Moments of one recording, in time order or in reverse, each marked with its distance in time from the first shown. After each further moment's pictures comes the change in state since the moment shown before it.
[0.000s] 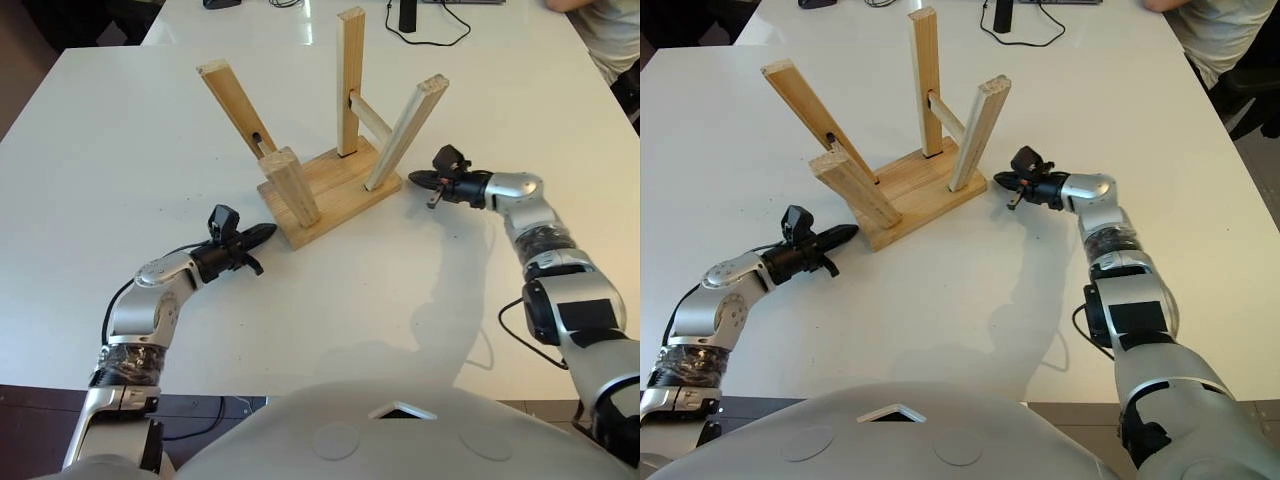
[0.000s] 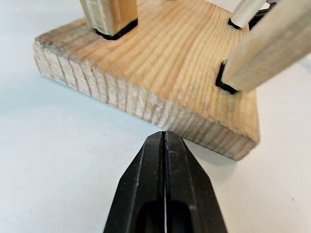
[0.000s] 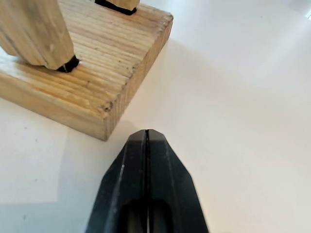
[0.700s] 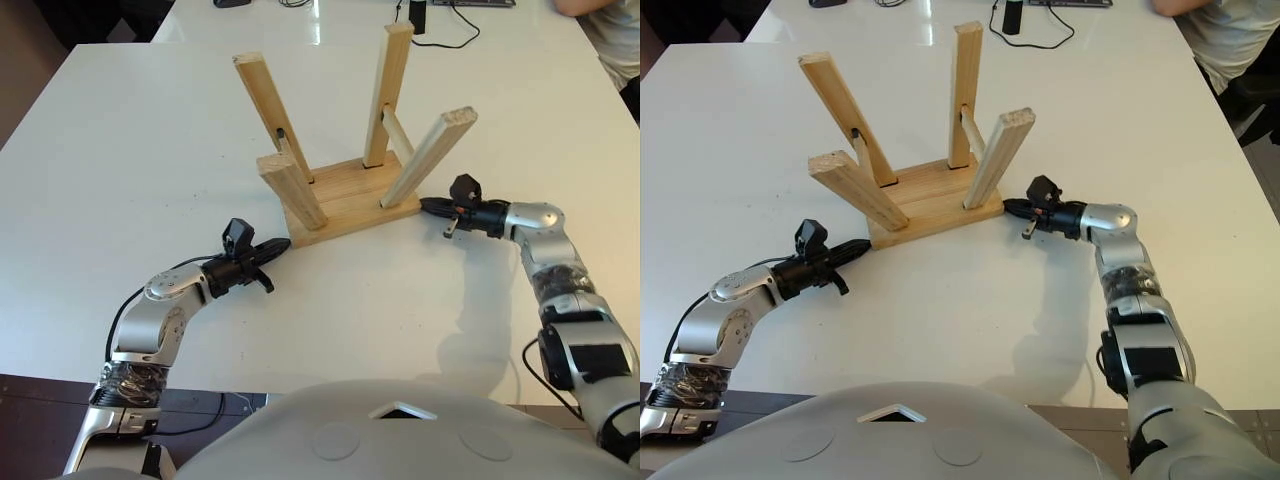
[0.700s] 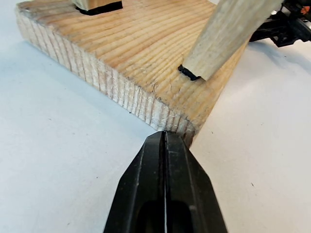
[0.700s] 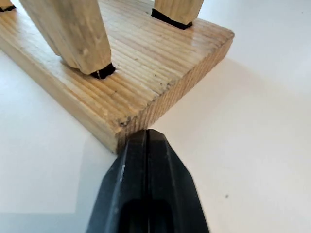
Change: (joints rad) left arm 0.016 -0.025 -0.046 -0.079 0.005 0.020 0.034; right arm 0.370 -0.134 -0.032 -0.527 0.126 0.139 0.214
